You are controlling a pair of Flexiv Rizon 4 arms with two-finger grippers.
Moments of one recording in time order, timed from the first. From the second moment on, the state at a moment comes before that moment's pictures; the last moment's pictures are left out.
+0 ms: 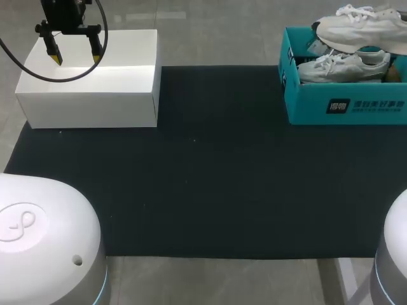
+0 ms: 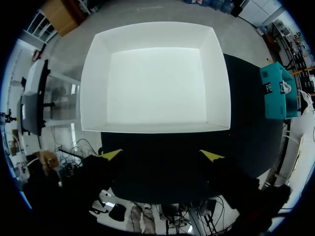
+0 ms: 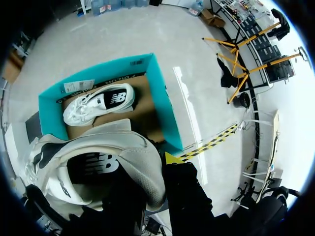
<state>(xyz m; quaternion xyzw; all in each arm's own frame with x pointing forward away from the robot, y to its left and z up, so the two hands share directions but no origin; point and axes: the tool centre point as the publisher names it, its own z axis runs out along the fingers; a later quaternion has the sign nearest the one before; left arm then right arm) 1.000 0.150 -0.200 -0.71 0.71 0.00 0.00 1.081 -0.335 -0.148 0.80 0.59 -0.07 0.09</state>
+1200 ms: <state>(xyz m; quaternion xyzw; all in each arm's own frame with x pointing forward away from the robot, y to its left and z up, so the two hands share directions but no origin) 1.000 0.150 -0.200 -0.71 0.71 0.00 0.00 1.070 -0.319 -0.095 0.83 0.54 -0.06 0.09</state>
